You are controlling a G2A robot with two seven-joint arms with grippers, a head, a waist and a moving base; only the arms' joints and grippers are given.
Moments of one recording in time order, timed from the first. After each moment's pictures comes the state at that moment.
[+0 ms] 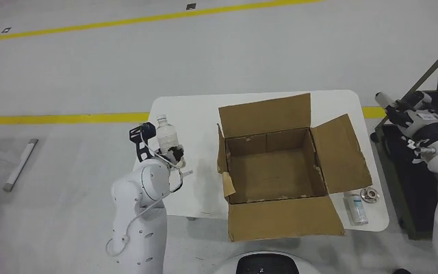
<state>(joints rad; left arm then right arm) 1.04 -1.49 -1.48 -1.92 1.41 0.36 -1.30 -1.29 -1.29 1.90 -2.17 -0.93 0.10 0.85</state>
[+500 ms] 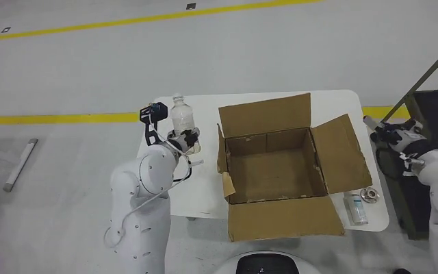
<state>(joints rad) 0.93 -1.49 -1.41 -1.93 1.28 0.34 -1.30 -1.39 -1.29 1.92 -2.08 -0.84 0.13 0.89</state>
